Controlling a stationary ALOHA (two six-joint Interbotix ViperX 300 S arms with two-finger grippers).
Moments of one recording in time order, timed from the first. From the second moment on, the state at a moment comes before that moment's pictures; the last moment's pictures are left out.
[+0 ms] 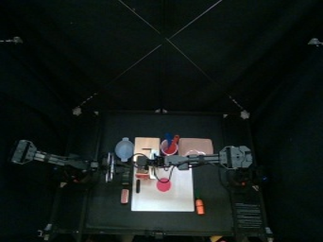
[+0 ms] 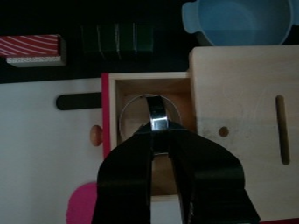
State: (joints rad) left arm -0.09 -0.67 1.40 -0.18 -0.63 0.09; right arm -0.04 0.30 0.02 -0.07 0.55 0.04
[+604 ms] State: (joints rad) left arm -0.09 -0.67 1.40 -0.18 -0.62 0.09; right arm -0.04 0.04 0.11 -0.10 0.58 0.04
